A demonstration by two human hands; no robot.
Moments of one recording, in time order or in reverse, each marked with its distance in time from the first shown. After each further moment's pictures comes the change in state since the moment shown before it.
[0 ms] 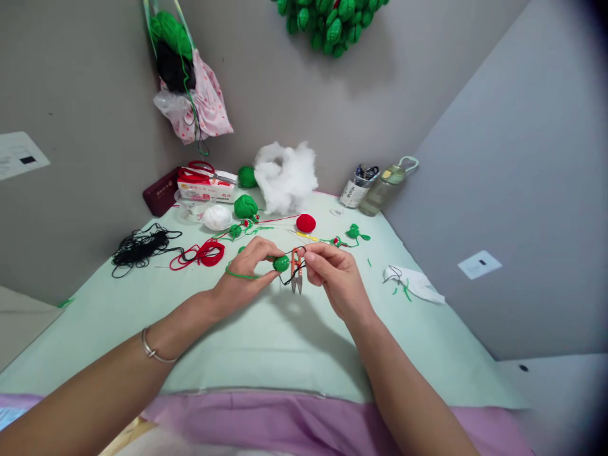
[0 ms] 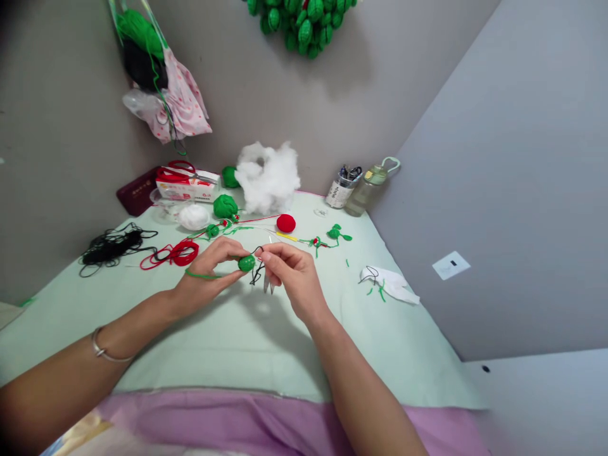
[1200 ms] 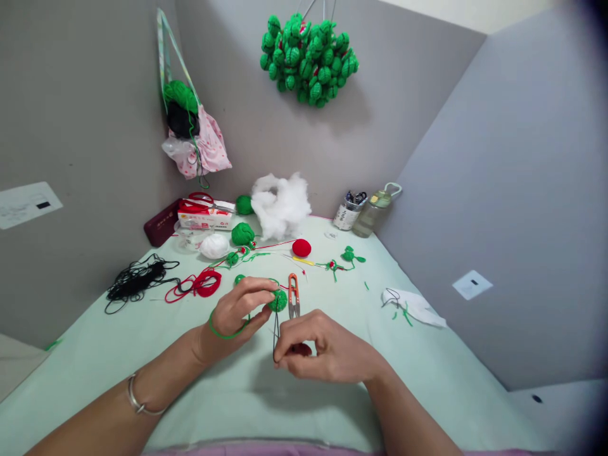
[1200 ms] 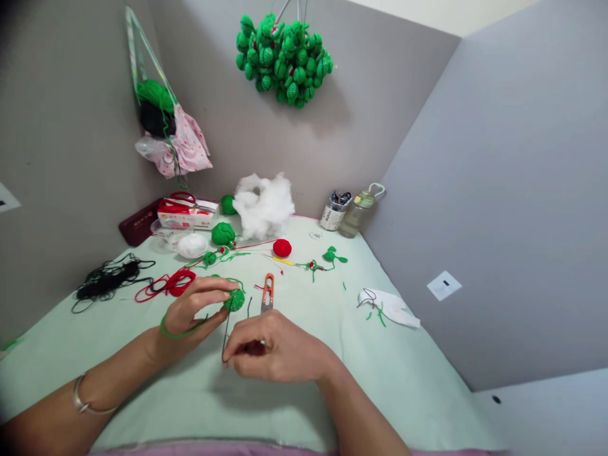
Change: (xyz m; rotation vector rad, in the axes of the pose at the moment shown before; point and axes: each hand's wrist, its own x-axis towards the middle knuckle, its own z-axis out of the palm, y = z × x) left_hand -0.005 0.012 -0.011 0.121 0.146 0.439; right_hand -0.023 -0.027 0.005 -0.502 -0.729 -0.081
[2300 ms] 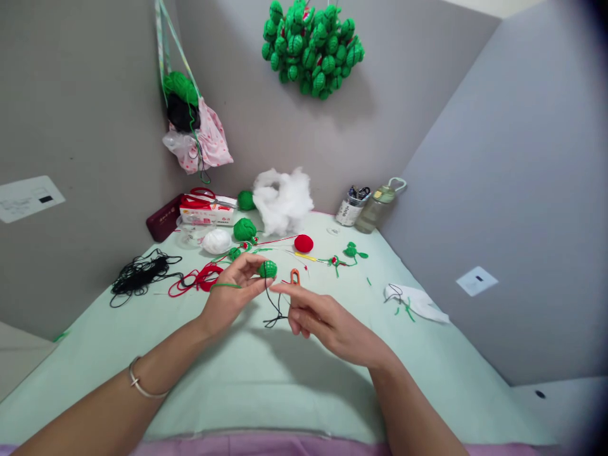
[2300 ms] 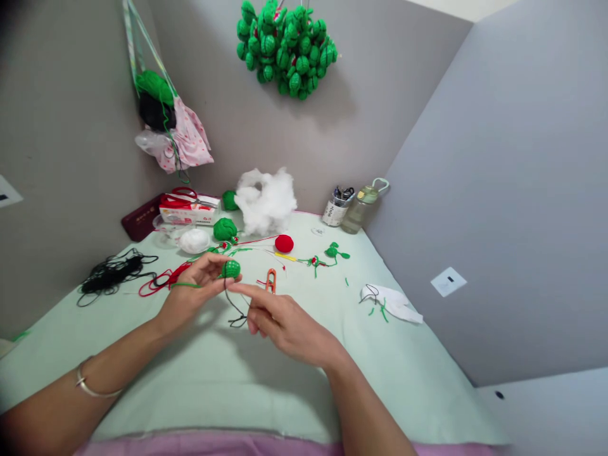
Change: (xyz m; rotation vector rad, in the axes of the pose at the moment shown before) left_hand 0.012 -0.005 0.003 -0.655 0.129 -0.881; right_hand -0.004 0.011 -0.007 -0.058 0.151 0.092
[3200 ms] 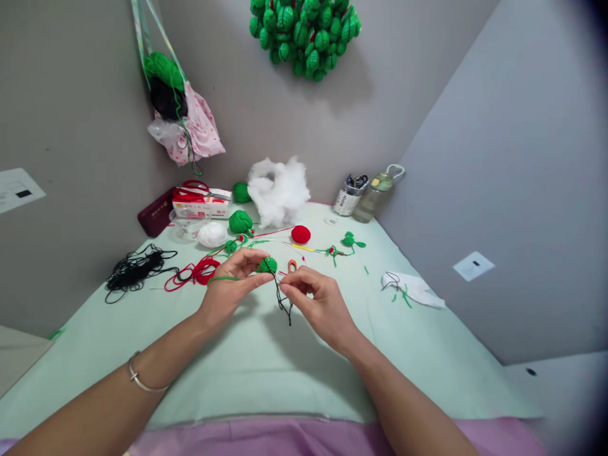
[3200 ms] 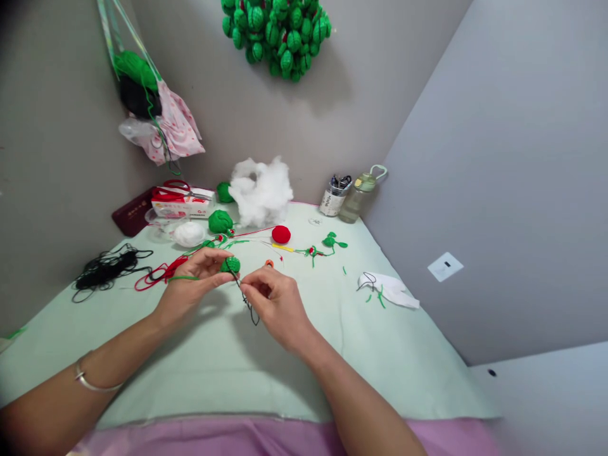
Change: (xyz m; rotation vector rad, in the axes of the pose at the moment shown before) left_hand 0.001 -0.008 0.002 -0.014 0.046 -0.050; right_hand 0.019 0.007 0.024 0.074 0.526 0.024
